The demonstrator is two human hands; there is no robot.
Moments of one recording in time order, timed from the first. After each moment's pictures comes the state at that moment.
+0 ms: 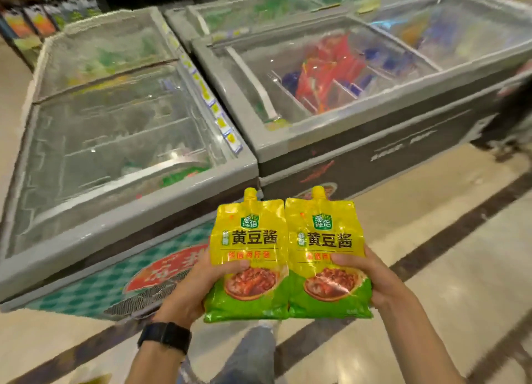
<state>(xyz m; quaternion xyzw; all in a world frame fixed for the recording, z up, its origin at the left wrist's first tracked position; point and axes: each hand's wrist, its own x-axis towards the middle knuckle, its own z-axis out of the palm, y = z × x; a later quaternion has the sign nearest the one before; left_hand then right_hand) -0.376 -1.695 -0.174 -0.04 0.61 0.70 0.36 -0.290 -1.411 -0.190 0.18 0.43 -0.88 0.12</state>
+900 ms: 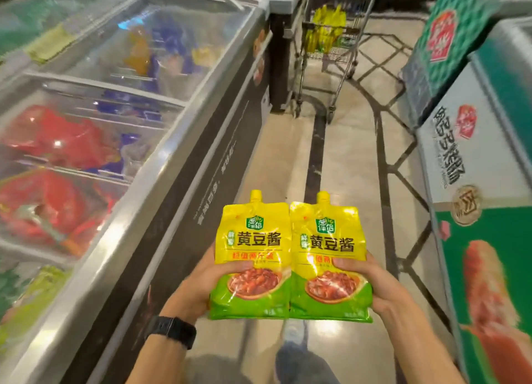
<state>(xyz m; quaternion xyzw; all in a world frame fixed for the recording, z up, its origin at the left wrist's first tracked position) -0.567 -1.075 -0.202 0.20 0.57 0.49 0.63 -0.291 -0.967 -0.223 0.42 0.30 -0.82 -0.24</state>
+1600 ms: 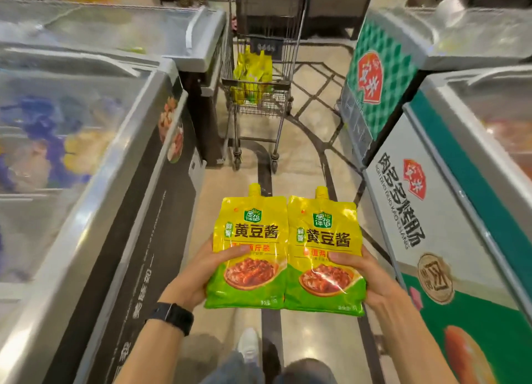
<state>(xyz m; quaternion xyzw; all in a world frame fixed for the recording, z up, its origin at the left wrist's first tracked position) -0.591 -0.522 -0.194 0.27 0.52 0.41 0.70 -0.295 -0.491 -0.201 0.47 0.27 -0.76 -0.36</state>
